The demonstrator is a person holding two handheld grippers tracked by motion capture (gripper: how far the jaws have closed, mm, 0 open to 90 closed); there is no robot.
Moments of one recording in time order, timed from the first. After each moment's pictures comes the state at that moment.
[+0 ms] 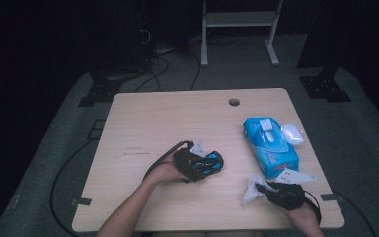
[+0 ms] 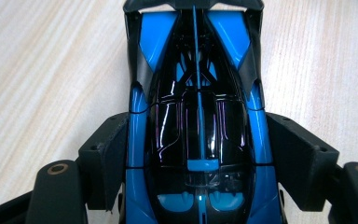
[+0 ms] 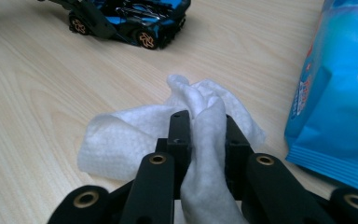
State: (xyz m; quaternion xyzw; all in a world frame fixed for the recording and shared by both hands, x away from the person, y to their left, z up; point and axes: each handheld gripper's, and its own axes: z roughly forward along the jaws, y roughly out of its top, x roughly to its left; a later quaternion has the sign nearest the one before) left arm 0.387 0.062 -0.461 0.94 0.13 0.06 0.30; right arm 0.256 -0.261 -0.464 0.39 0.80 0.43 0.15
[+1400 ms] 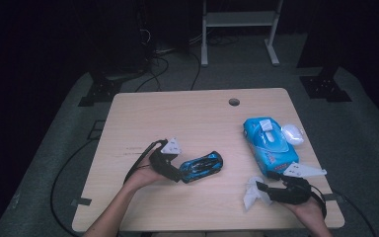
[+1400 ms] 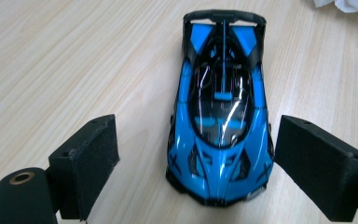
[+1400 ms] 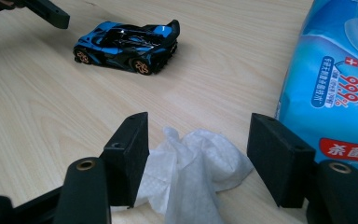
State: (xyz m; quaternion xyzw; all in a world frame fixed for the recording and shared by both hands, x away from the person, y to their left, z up) left arm 0.364 0.129 -0.435 0.90 0.19 0.11 0.37; right arm 0.264 -0.275 -0.450 0.40 0.78 0.46 0.14
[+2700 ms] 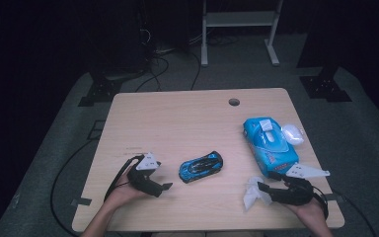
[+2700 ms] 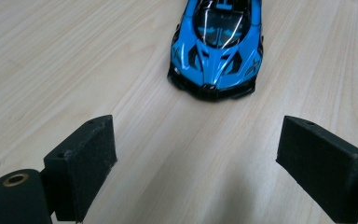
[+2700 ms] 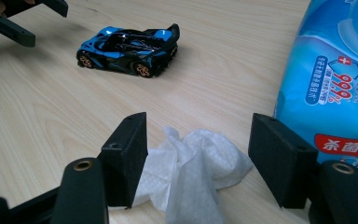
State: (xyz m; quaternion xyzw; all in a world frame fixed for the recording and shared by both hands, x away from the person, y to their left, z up) left arm 0.323 0.191 -0.453 0.89 0.24 0.11 0.38; right arm 0.260 -0.279 -0.449 0.40 0.78 0.47 0.14
